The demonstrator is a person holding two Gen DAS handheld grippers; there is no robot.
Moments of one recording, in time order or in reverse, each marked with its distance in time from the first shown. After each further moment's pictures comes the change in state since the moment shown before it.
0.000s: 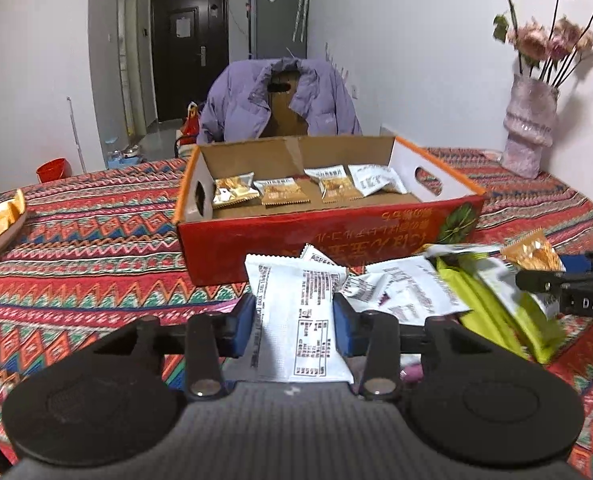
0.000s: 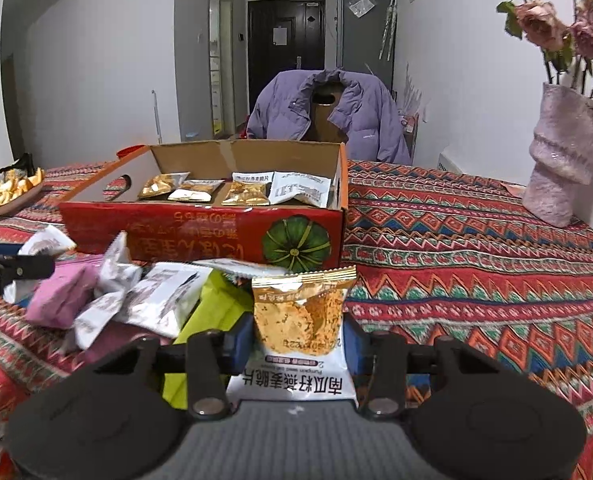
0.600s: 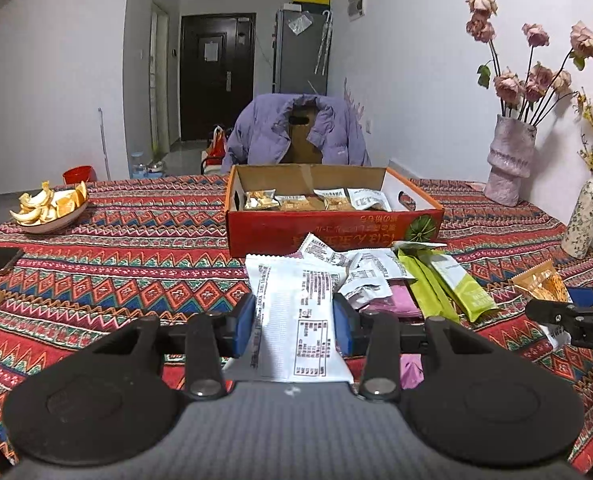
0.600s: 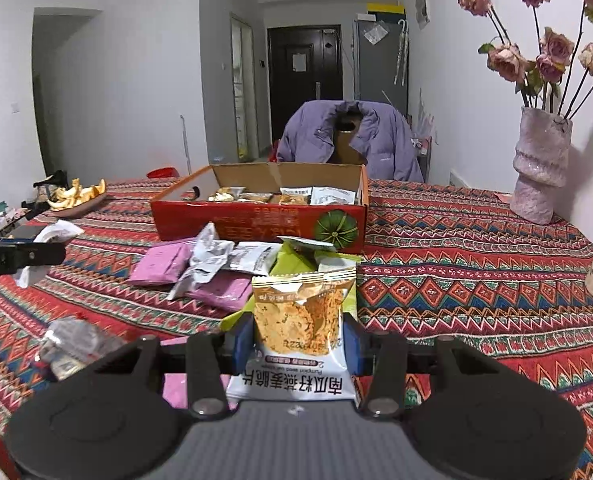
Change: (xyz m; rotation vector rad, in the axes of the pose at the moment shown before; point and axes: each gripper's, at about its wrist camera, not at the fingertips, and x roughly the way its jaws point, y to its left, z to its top) left arm -0.134 -0.009 -0.045 -0.068 -0.094 0.043; right arm -0.134 0.025 -0.052 -0.006 -0.083 0.073
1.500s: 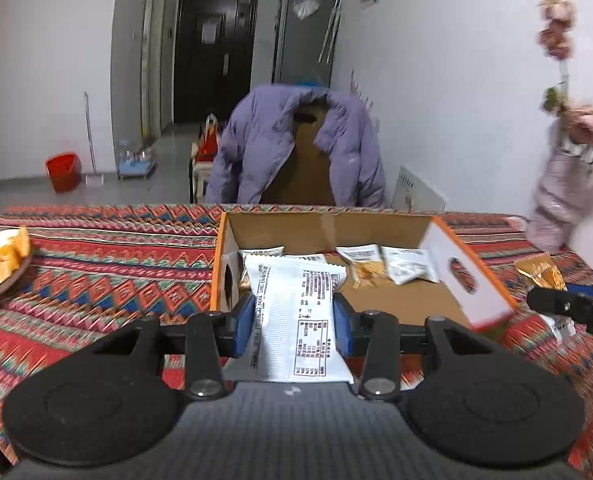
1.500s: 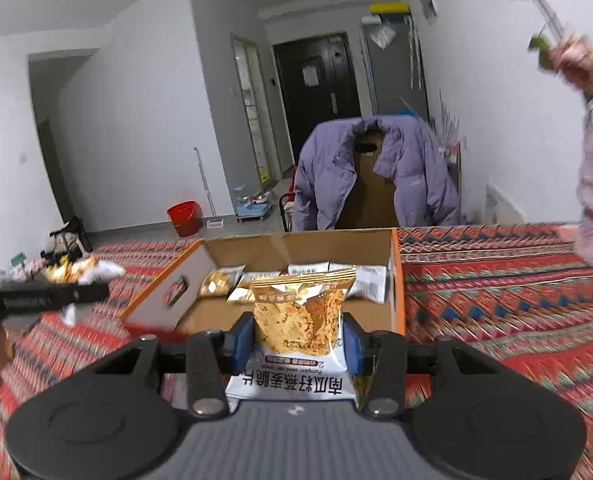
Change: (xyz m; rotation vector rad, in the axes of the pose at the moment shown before) left arm 0.205 0.039 0.136 -0.044 0.086 -0.027; right arm 0.182 -0.050 0.151 0.125 -0.005 0.129
